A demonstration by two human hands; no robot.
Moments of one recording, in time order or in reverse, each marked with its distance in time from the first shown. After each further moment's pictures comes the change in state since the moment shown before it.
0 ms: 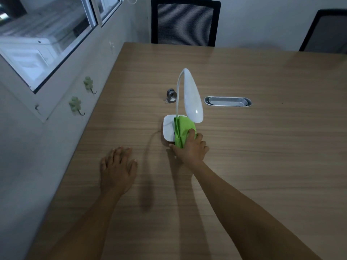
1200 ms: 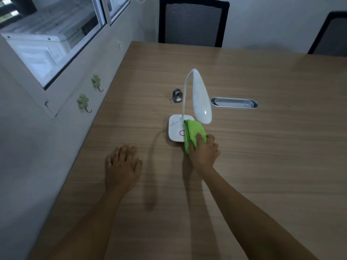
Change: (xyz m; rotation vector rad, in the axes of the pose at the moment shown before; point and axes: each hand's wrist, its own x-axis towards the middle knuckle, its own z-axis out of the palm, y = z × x) left_hand -0.002 0.001 -0.001 -0.008 0.033 0.012; right_hand 0.001 0.022 0.003 -0.022 0.110 0.007
